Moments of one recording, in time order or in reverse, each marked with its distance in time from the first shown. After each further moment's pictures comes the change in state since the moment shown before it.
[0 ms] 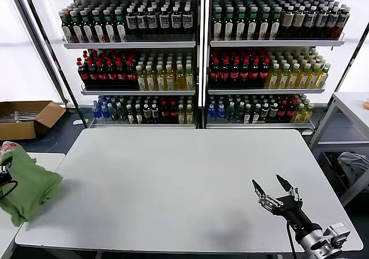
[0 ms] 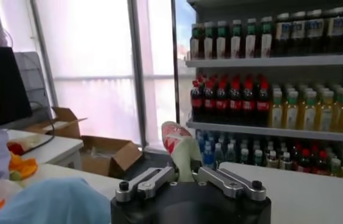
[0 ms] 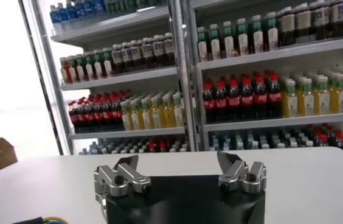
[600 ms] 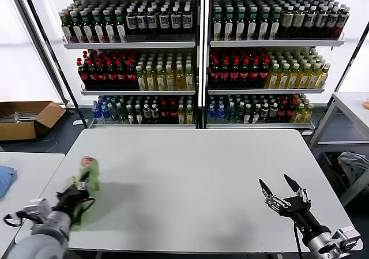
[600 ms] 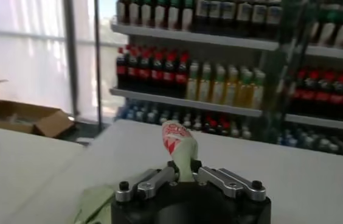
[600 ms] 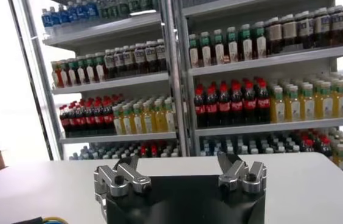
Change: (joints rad) left arm 0.003 -0.271 0.425 -0.306 0.085 0.054 -0.170; right arm -0.032 0.019 0.045 0.038 -0.003 -0.012 0.010
